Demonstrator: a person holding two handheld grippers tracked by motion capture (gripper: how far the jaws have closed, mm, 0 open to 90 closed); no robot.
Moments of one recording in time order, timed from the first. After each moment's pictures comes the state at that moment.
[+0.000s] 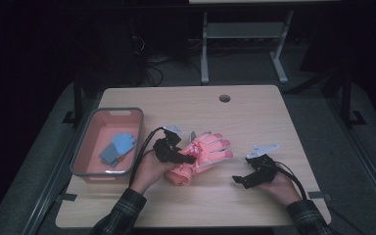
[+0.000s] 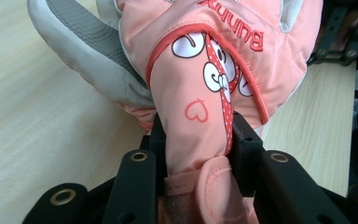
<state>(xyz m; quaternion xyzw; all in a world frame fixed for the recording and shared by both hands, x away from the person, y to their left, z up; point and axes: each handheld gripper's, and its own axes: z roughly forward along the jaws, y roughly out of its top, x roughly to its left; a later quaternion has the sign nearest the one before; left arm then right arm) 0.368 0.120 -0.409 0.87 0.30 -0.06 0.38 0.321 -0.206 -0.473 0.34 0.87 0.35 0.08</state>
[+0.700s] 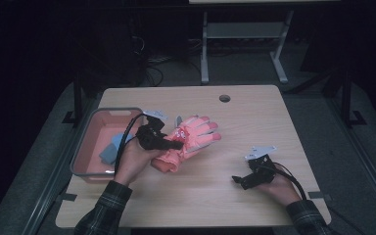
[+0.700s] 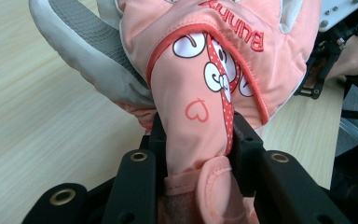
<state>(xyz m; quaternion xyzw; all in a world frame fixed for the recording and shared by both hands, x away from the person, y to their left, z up) 0.376 0.160 -0.359 0.86 0.32 -0.02 0.40 0.321 -0.203 -0.479 0.34 0.87 0.34 0.11</state>
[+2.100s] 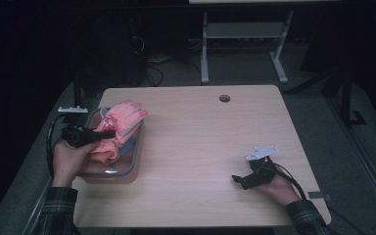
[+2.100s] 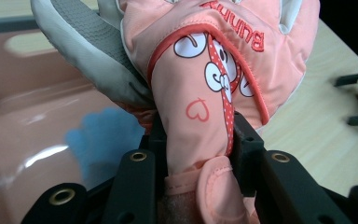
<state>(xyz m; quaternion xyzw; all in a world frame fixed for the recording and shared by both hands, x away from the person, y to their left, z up) 0.367 0.351 -0.351 0.76 0.50 0.06 0.41 0.319 -0.205 -0.483 0.34 0.86 0.36 0.12</state>
